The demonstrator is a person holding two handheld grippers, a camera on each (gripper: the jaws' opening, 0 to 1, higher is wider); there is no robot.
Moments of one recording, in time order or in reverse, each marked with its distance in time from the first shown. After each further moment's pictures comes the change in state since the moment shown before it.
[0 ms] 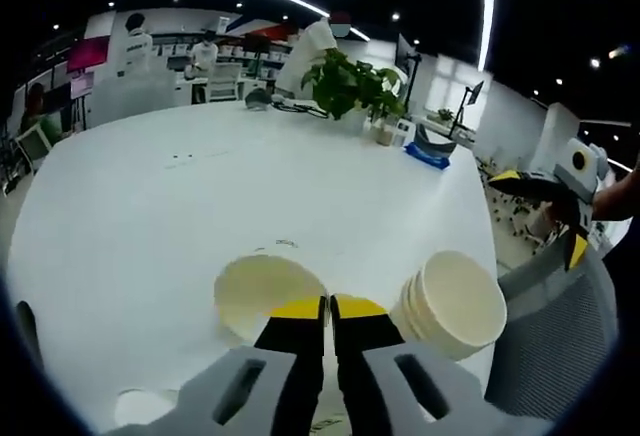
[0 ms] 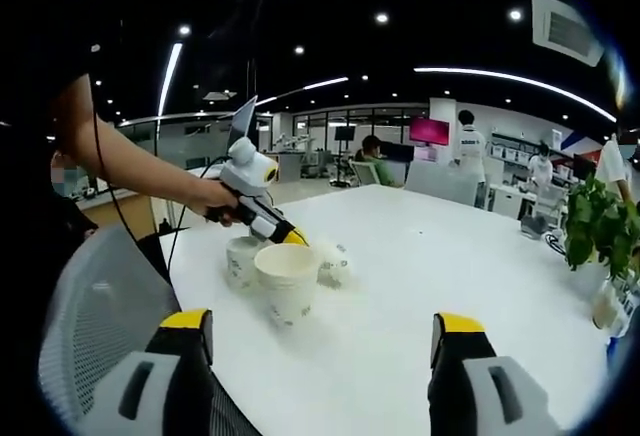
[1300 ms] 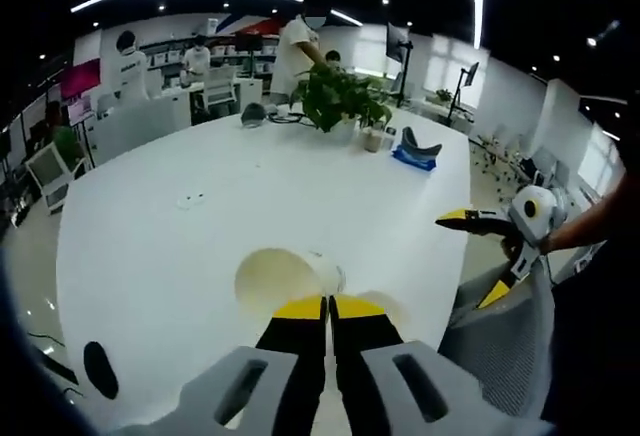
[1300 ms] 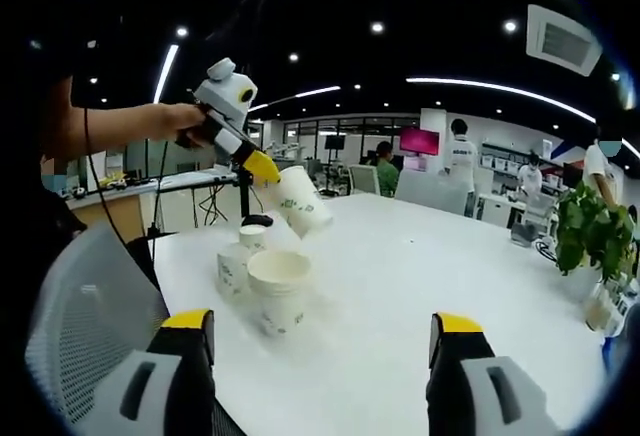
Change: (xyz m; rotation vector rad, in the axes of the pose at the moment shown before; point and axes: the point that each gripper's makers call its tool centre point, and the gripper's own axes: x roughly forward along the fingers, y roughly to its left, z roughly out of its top) left arm -0.090 -0.045 0.077 0.091 0.089 0.022; right arm 0.005 -0.001 0.002 -0.016 -0.041 -0.055
